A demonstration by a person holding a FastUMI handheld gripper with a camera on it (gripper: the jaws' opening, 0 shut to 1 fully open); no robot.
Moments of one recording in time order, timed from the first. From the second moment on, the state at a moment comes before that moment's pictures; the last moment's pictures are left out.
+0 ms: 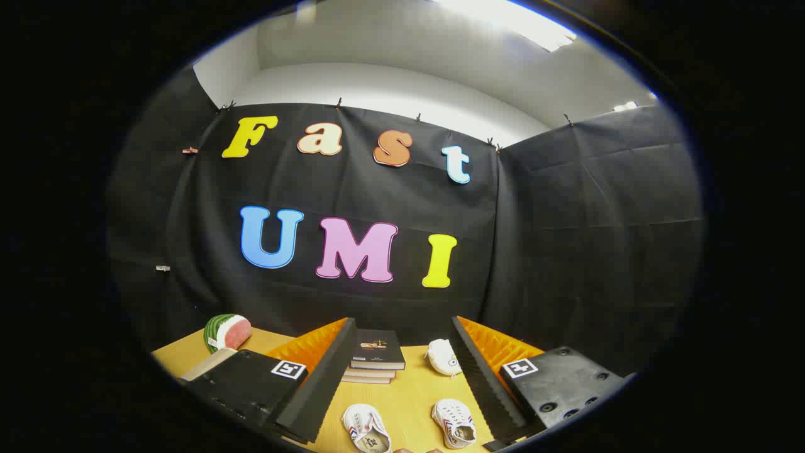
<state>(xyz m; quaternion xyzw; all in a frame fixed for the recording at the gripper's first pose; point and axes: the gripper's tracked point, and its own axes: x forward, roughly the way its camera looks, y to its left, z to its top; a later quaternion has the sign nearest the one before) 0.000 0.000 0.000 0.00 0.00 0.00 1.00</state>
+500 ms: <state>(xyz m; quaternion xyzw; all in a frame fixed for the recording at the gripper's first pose) -0.001 0.002 -0.012 0.03 0.02 0.01 1.00</state>
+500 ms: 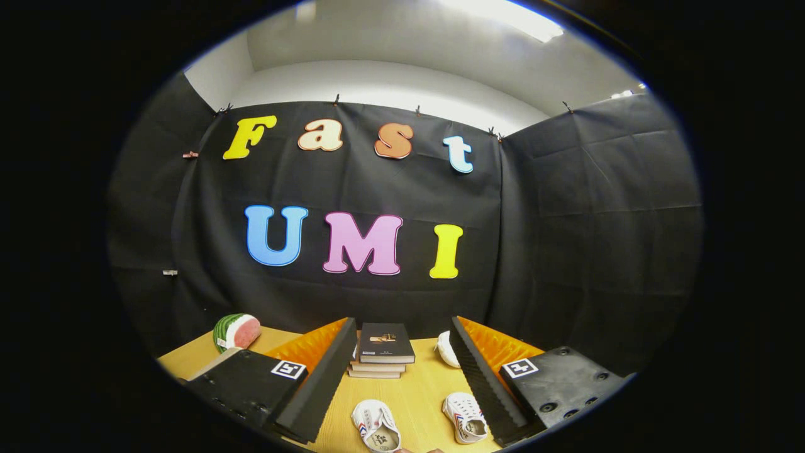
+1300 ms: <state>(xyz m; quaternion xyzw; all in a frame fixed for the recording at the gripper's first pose) -0.003 0.021 -0.031 0.04 0.07 0.02 1.00</state>
